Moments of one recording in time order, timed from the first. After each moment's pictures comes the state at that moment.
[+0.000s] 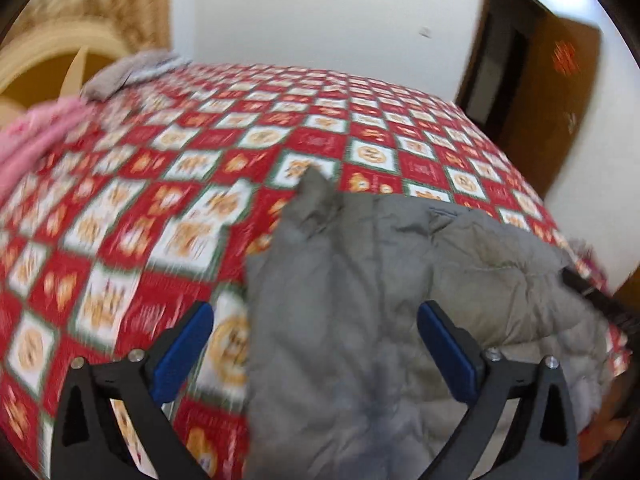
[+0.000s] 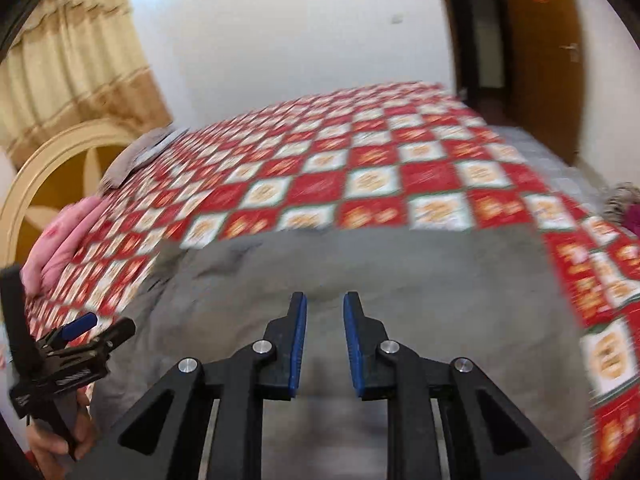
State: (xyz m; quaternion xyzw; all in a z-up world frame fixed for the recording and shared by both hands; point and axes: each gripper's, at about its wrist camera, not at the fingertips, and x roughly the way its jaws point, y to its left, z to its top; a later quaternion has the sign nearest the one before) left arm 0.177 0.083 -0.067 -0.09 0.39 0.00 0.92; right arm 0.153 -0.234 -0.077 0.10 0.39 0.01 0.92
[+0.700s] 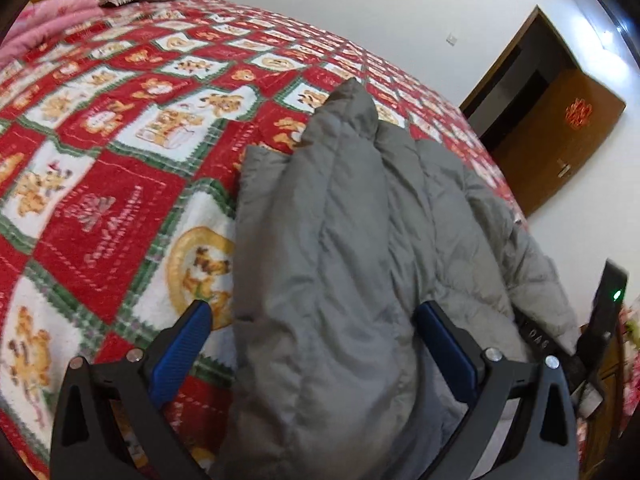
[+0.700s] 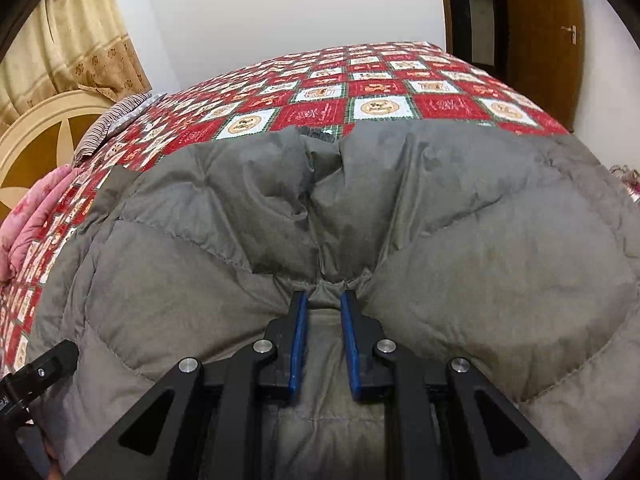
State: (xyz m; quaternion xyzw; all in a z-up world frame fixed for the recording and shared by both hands) left arm 0.189 0.091 -0.134 -0.22 0.43 -0.05 0.87; right arm 0.180 -0.225 -0.163 0.10 0.44 -0.02 0.89
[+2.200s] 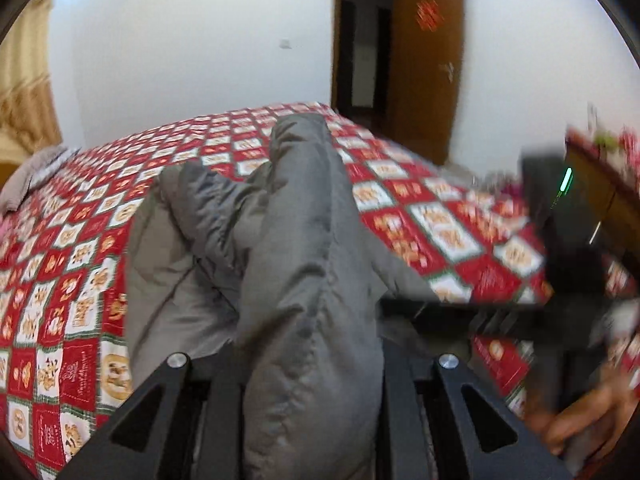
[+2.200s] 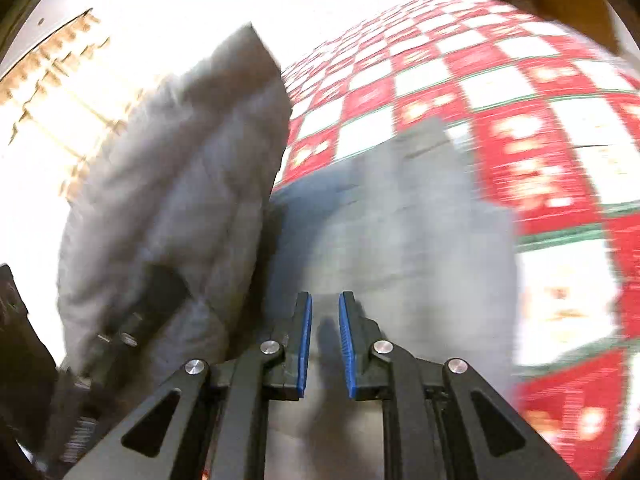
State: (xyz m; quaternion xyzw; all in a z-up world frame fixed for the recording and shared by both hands) left arm 0.120 -0.084 -0.036 0.08 0.33 -0.19 0.92; right arm 0.116 -0.291 -0.107 0.28 0.45 0.11 0.84
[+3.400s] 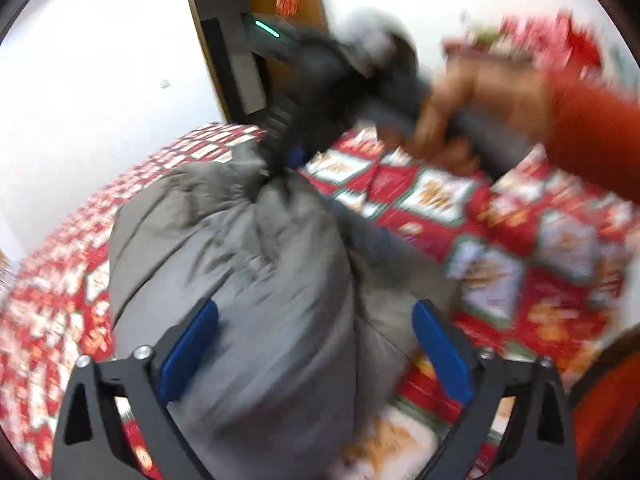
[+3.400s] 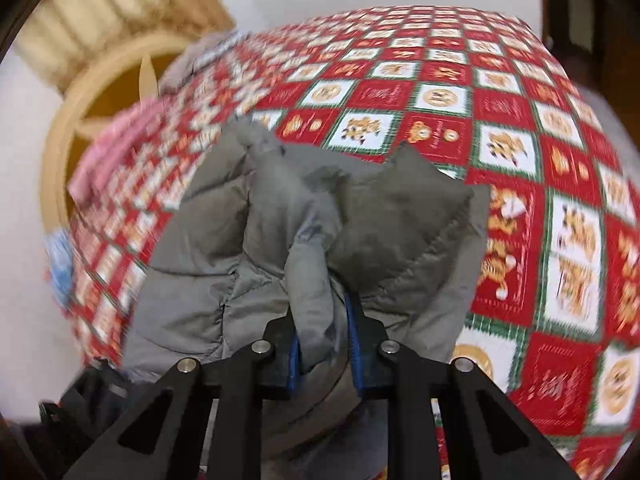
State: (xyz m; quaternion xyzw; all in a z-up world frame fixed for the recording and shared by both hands) left arm 0.010 -0.048 -0.038 0.19 0.27 -0.38 0.86; right arm 0.145 -0.297 -0.085 0.13 0.52 0.17 0.83
